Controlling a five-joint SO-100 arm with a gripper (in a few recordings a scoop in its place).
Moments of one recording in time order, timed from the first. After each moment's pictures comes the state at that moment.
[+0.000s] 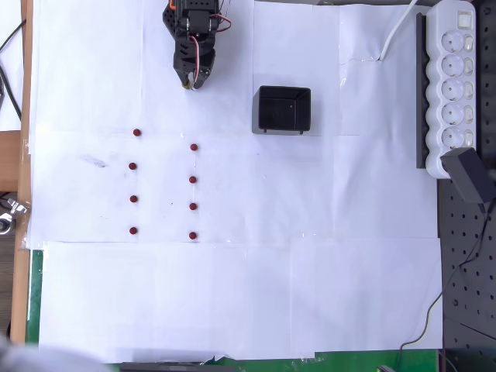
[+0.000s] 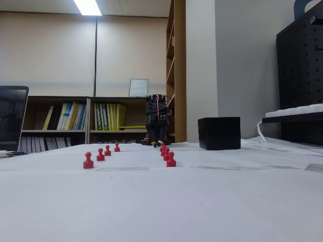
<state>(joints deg) -0.8 -9.5 2.0 74.8 -104.7</state>
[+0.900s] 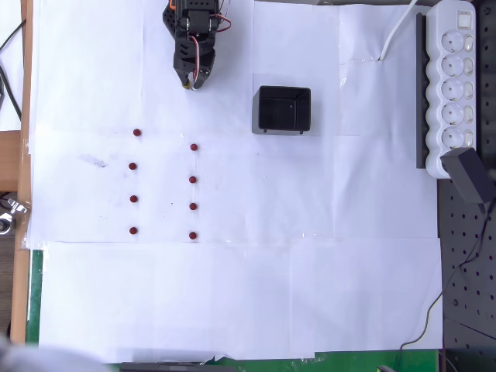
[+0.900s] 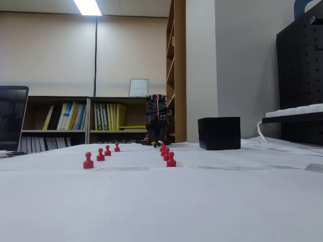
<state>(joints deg) -1.0 -9.5 2.0 74.8 -102.7</state>
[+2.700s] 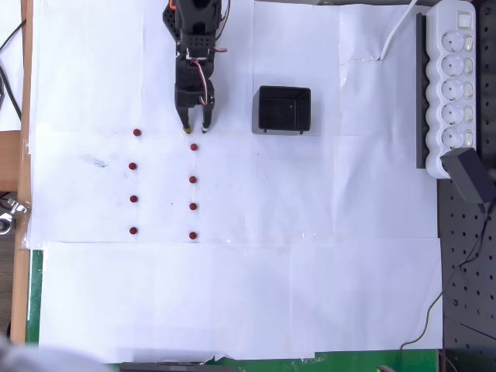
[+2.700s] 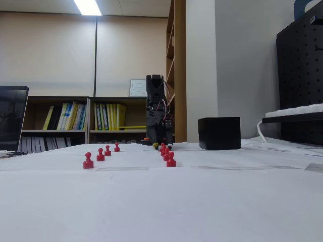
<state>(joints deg) -1.2 72.2 9.4 -22.2 -82.8</state>
